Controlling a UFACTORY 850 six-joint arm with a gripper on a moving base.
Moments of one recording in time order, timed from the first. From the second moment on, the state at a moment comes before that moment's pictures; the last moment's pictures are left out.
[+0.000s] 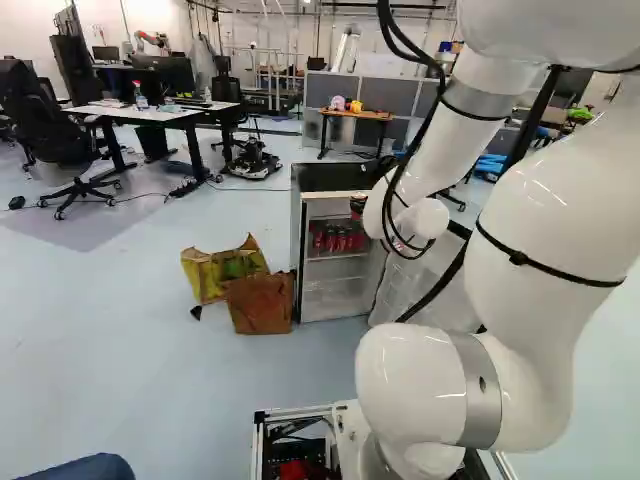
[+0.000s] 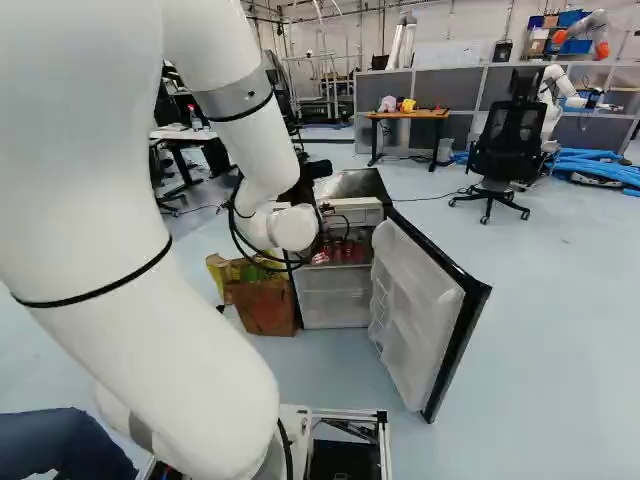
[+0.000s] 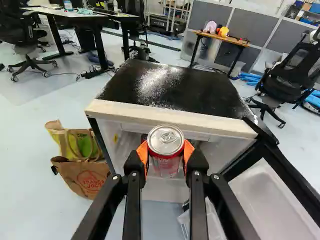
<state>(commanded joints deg) -14.8 -2.9 -25.6 -22.9 45.7 0.0</state>
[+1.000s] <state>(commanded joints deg) -13.7 -1.8 -31.9 -22.9 43.3 0.0</state>
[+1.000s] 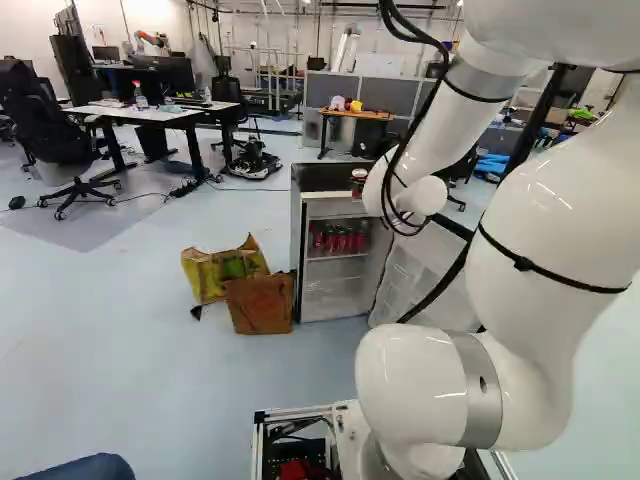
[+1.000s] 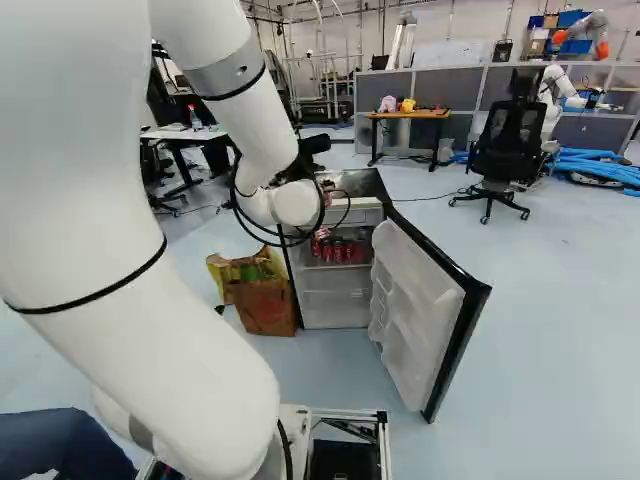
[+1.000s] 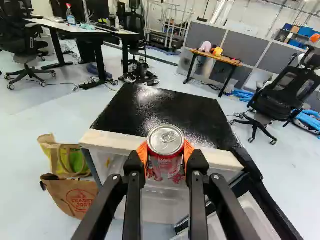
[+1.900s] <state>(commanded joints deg) -12.8 -7.7 -39.1 -22.9 40.7 0.0</state>
